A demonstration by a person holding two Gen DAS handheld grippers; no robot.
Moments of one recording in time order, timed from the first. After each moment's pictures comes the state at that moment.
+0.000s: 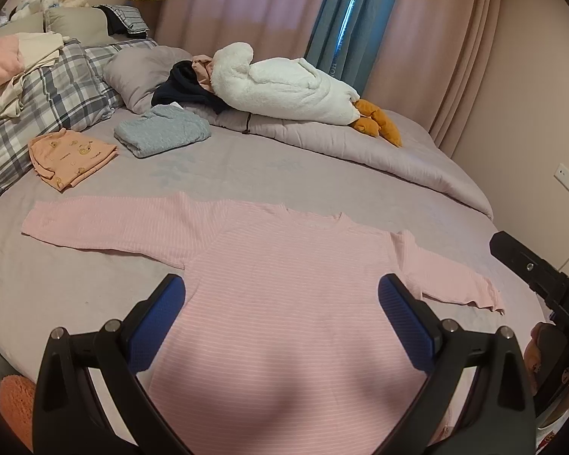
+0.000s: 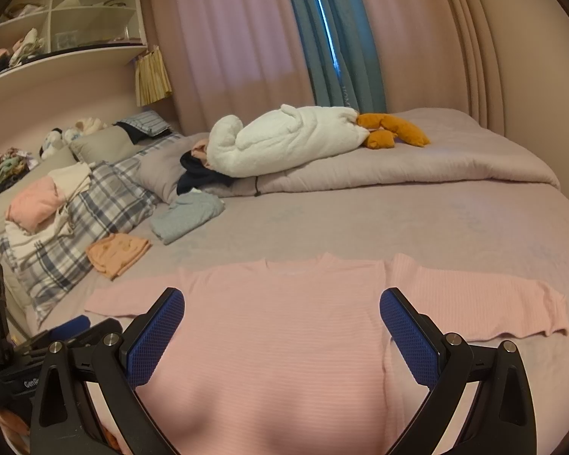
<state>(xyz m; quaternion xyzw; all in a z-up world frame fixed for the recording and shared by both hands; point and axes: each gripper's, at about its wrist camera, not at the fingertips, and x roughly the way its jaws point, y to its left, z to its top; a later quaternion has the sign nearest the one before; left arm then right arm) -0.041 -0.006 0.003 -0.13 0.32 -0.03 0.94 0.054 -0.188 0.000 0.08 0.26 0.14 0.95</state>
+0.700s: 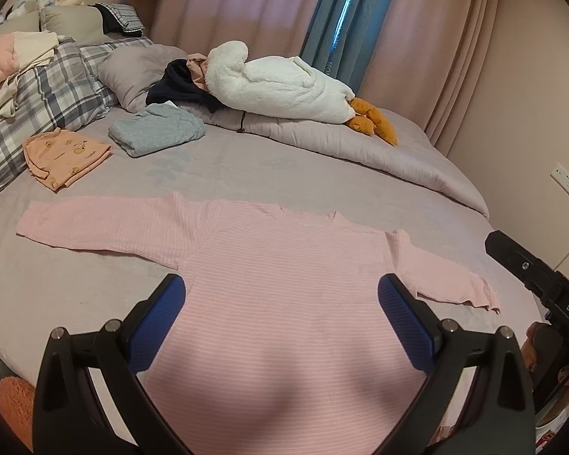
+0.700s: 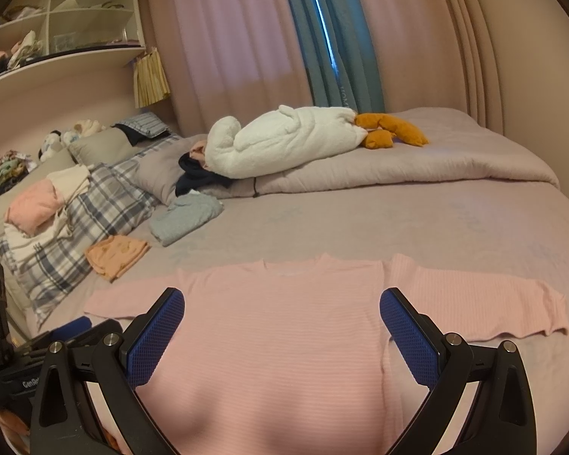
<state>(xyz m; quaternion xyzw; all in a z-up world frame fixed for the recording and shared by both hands) -0.038 -0.010 0.004 -0.13 0.32 -0.04 0.94 0.055 -0.192 0.000 0.08 0.26 0.13 0.95</state>
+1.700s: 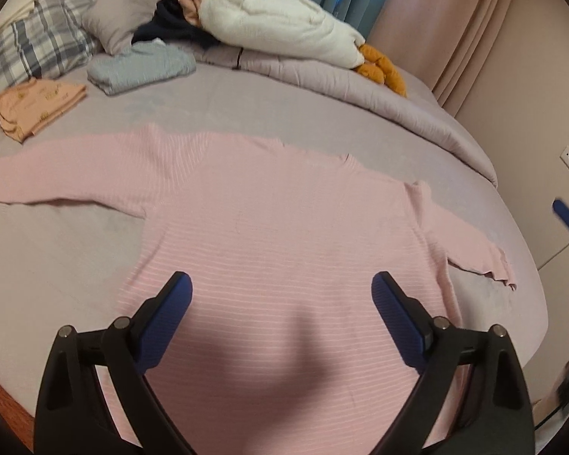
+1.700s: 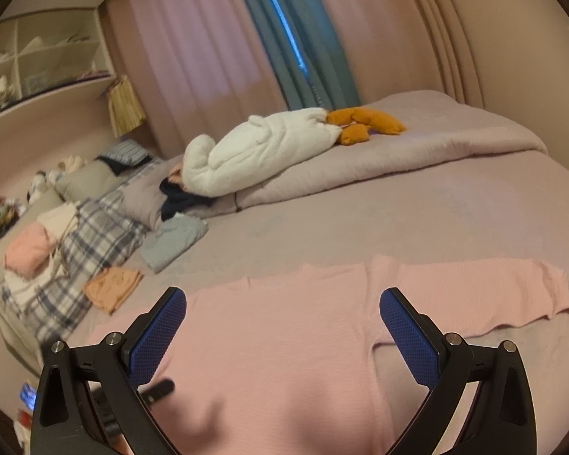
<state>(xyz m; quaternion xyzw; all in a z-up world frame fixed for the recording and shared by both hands) 0.009 -0.016 -0.070 -0.14 0.41 -0.06 0.90 0.069 -0.233 -0.002 0.16 0.26 0.10 0.95</state>
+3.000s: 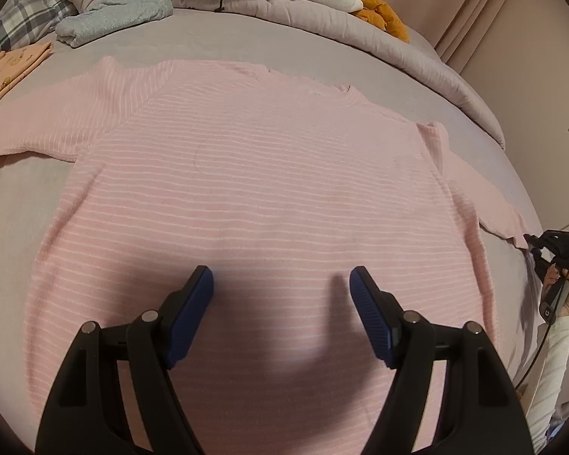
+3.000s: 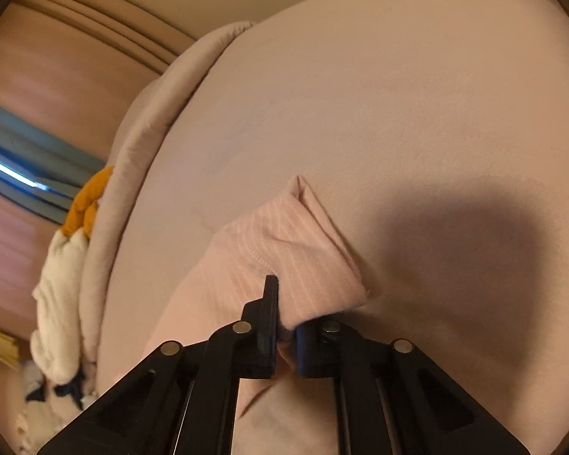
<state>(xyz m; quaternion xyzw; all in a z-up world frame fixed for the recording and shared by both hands) 0.038 -0.044 -0.130 -0.13 0.47 -0.09 0.87 0.078 -0.500 -0.172 0.50 0.30 -0.22 0.79</state>
